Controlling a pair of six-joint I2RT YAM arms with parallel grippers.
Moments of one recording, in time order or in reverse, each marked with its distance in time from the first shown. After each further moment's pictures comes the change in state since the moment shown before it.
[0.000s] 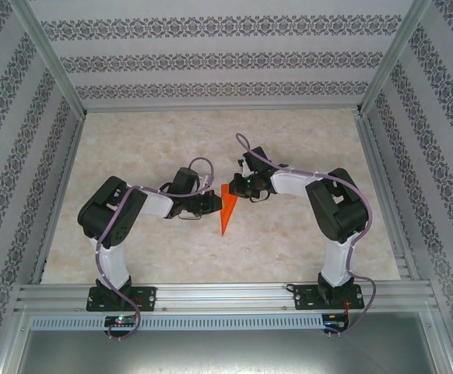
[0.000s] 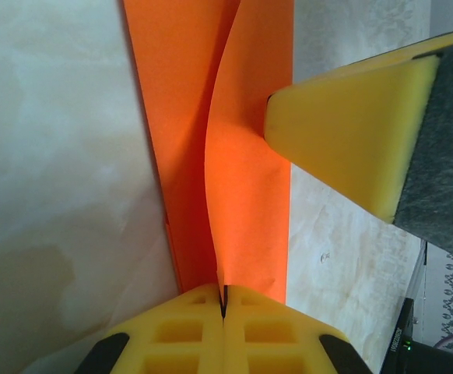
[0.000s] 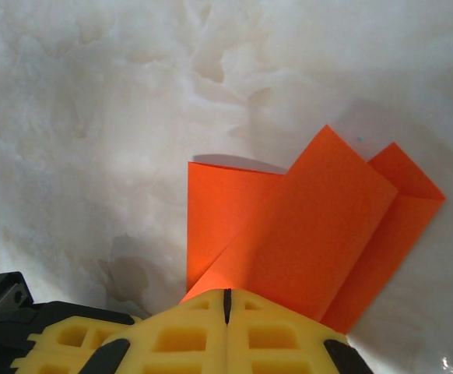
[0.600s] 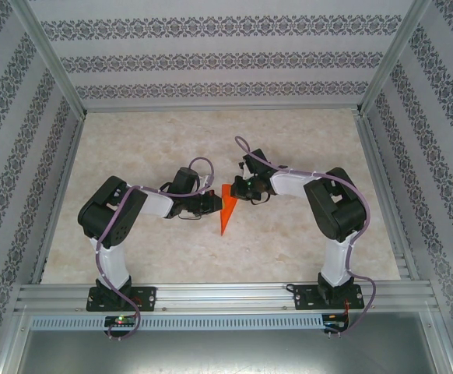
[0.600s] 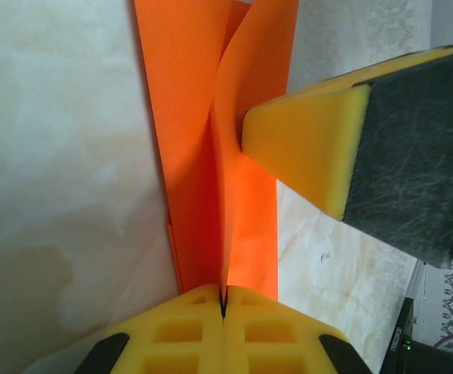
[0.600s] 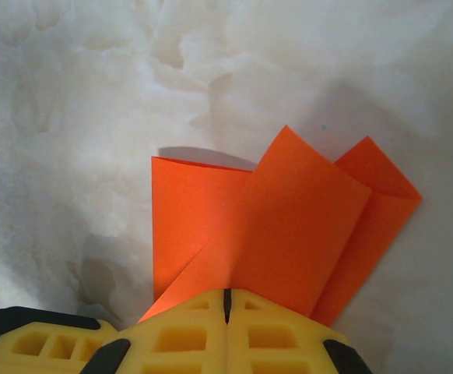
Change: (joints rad) left arm 0.000 0.002 0.003 -0.005 0.003 0.000; right arm -0.007 0.015 -0.023 0.006 0.021 -0.010
